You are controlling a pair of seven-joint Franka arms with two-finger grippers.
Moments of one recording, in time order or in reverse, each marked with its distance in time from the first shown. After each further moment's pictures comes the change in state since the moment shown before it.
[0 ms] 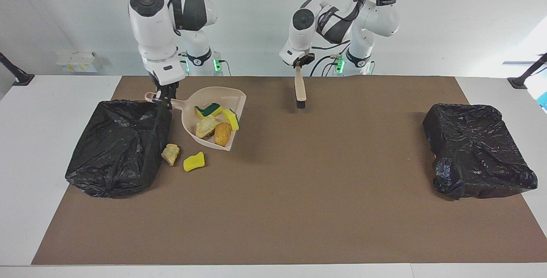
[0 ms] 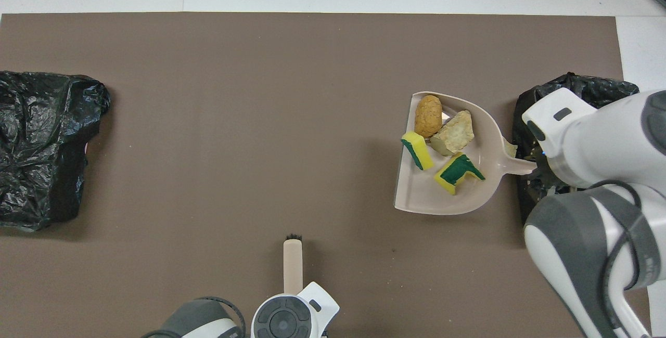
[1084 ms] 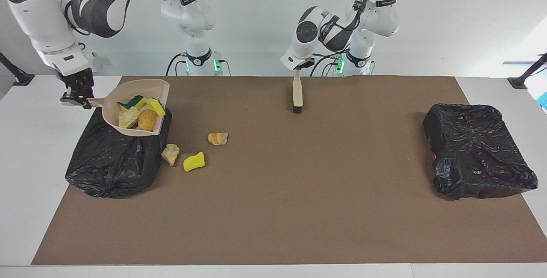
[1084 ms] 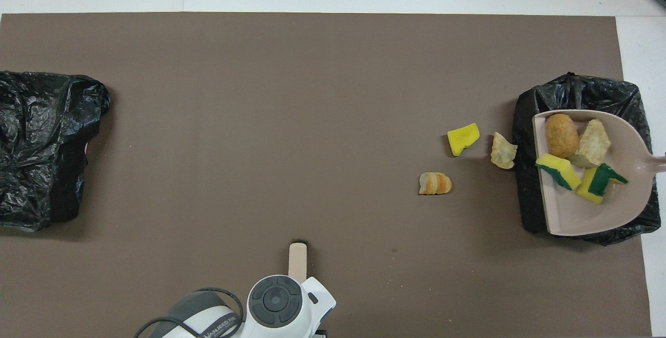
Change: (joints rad) left arm 0.013 0.049 0.016 -0.007 -0.074 0.005 0.137; right arm -0.419 0.030 -0.024 0.024 0.010 0.192 -0.618
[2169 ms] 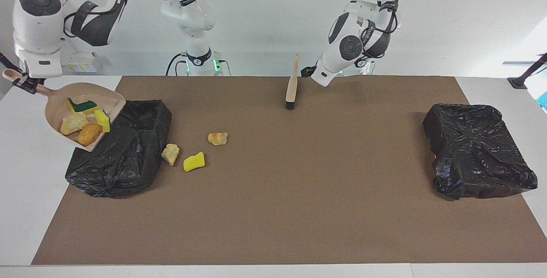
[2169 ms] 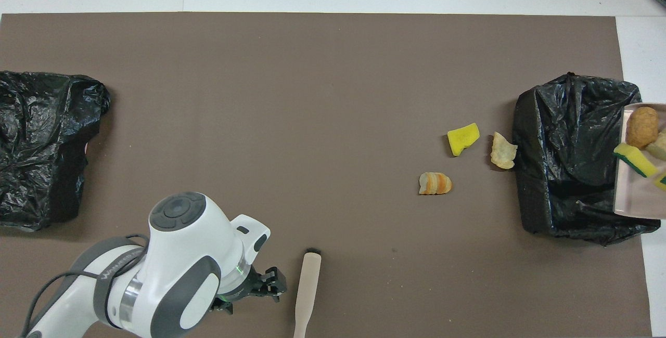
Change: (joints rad) left arm 0.388 0.000 0.013 0.121 0.010 -0.237 0.020; right arm -0.001 0.023 -0.018 0.028 -0.584 -0.001 0.478
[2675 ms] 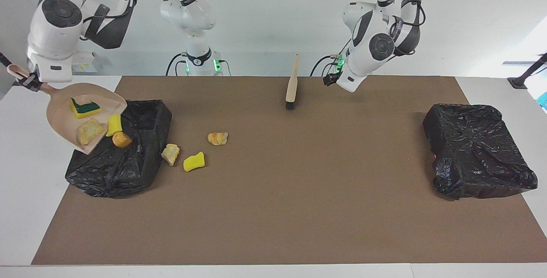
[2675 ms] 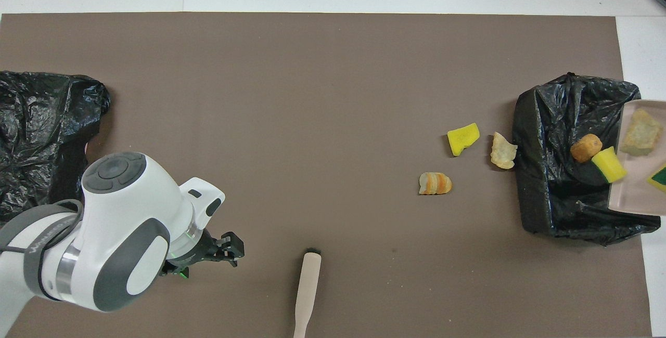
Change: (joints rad) left arm 0.150 0.021 0.002 0.134 0.203 -0.058 0.127; right arm 0.061 -0.001 0.008 0.006 -0.082 -0.088 0.107
